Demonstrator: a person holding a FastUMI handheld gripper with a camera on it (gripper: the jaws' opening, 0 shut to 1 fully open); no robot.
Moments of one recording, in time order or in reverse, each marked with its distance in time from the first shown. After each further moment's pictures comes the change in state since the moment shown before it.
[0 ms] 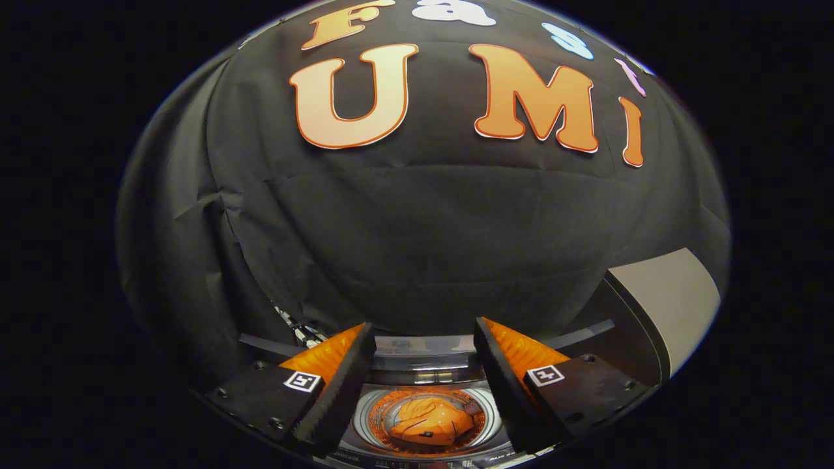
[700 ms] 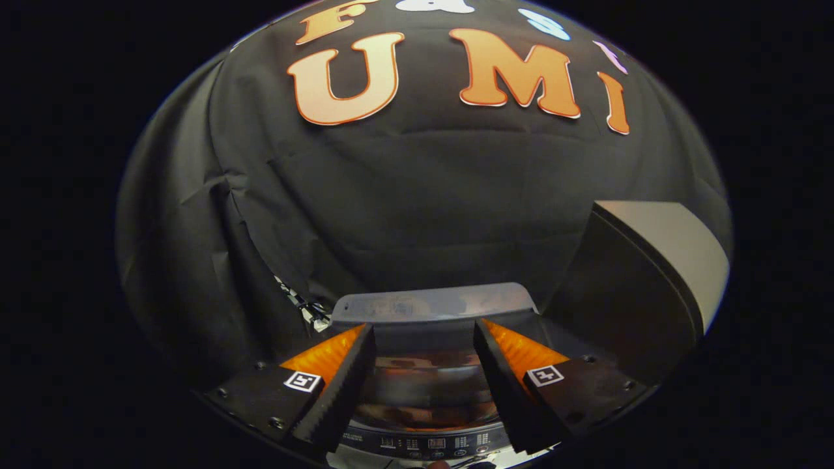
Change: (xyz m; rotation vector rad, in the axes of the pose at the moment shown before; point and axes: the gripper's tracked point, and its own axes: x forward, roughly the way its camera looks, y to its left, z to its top) arm -0.029 -0.003 -0.087 0.068 0.090 -0.001
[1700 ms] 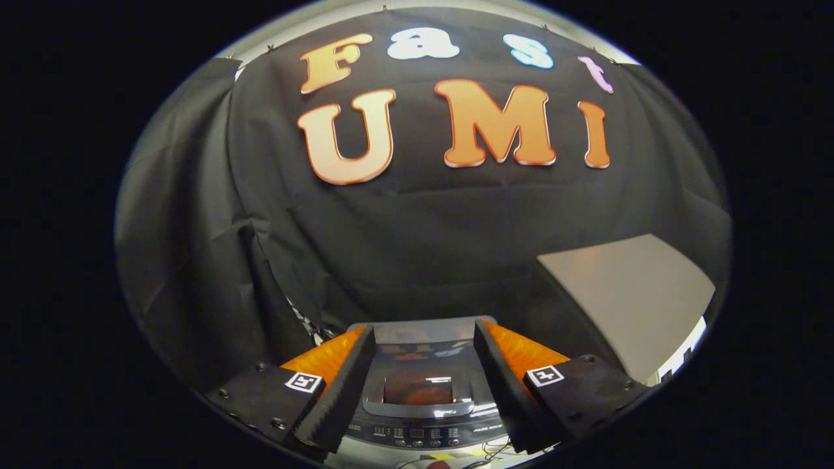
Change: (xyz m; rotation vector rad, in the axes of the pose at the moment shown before) arm -0.148 -0.033 0.088 -0.001 -0.225 0.043
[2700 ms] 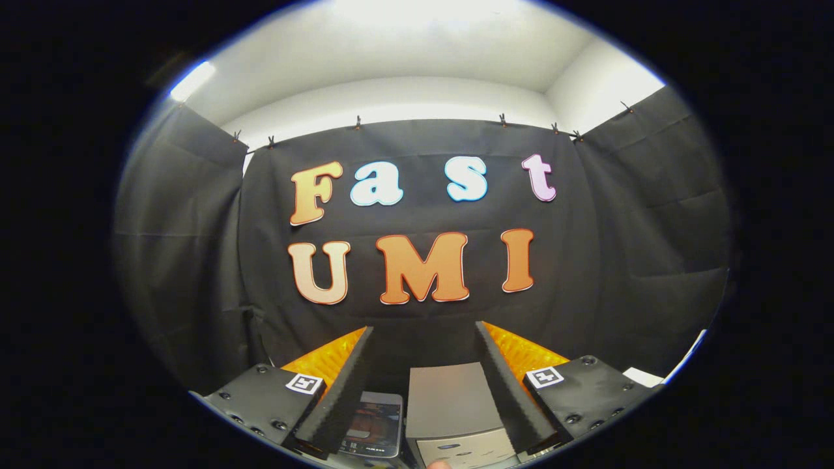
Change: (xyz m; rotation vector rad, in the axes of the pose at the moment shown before) arm -0.289 -0.217 0.182 -0.063 -0.460 -0.036
